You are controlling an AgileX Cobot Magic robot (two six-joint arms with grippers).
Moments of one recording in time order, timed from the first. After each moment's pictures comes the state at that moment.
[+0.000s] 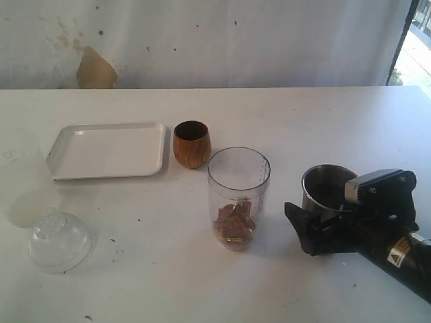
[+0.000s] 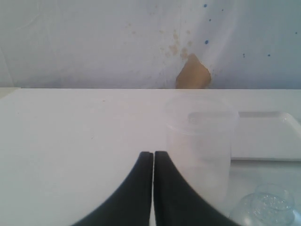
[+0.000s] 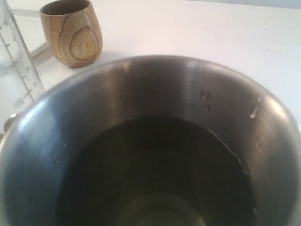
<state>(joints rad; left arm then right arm) 0.11 0.00 -0.01 0.01 0.21 0.03 0.07 1.84 -0.23 -0.30 -1.21 0.11</state>
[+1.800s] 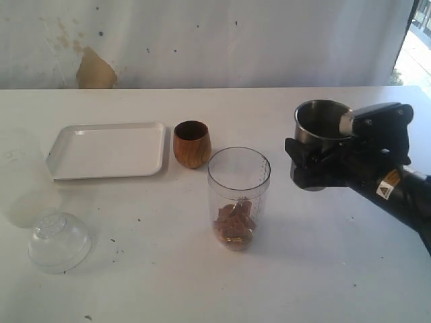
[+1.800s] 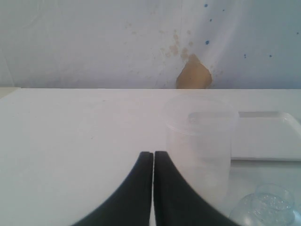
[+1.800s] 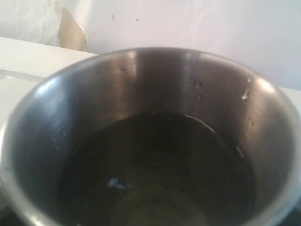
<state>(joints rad) 0.11 0.00 -0.01 0.01 0.21 0.03 0.07 1.67 -0.47 -0.34 -0.95 0.20</state>
